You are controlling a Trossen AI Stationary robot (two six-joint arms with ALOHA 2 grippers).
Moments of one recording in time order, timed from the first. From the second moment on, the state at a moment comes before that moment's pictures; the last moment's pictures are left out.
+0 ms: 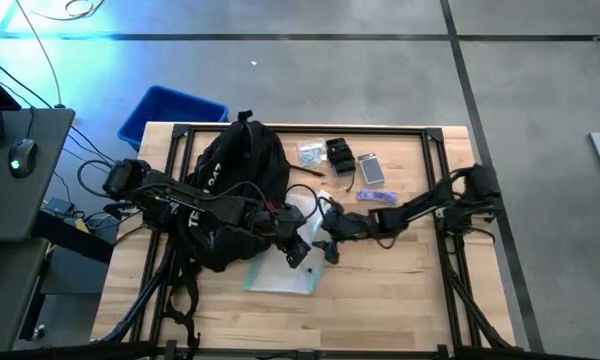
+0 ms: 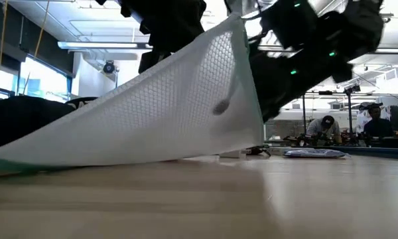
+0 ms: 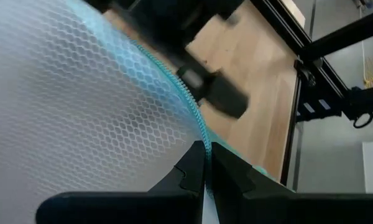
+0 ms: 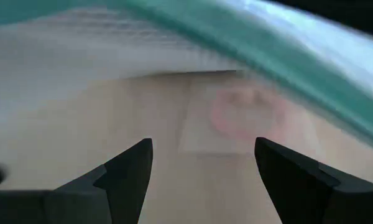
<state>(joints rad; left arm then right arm) -0.21 1.67 1.14 -0.17 0.00 -0.84 0.16 1.83 0.73 0.55 0.18 0.26</state>
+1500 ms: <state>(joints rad) -0.21 1.67 1.14 -0.42 -0.16 -0.83 0.15 1.75 0.97 -0.08 -0.01 0.13</state>
